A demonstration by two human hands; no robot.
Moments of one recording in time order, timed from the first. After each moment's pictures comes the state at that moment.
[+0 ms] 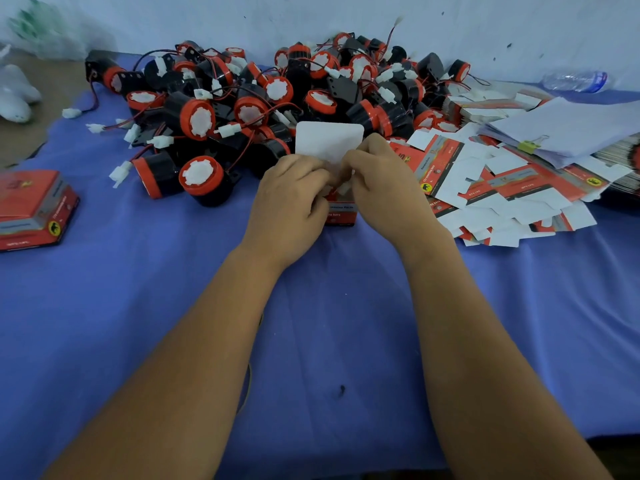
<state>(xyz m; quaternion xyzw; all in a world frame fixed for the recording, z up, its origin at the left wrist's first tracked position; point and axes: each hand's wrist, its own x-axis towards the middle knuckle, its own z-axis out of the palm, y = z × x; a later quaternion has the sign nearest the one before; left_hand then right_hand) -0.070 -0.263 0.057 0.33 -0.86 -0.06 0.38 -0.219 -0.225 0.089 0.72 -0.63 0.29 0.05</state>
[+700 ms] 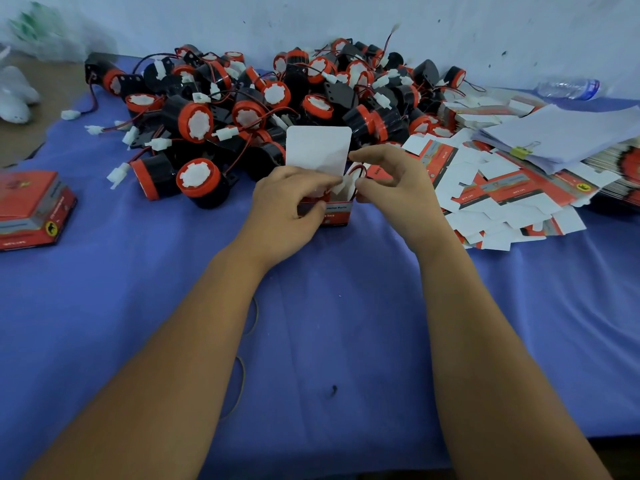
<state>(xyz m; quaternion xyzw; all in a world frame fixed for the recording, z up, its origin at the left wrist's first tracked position) -0.066 -0.269 0.052 0.33 -0.84 -0.18 0.39 -0.238 -0.214 0.085 0.58 -0.58 0.53 -0.22</state>
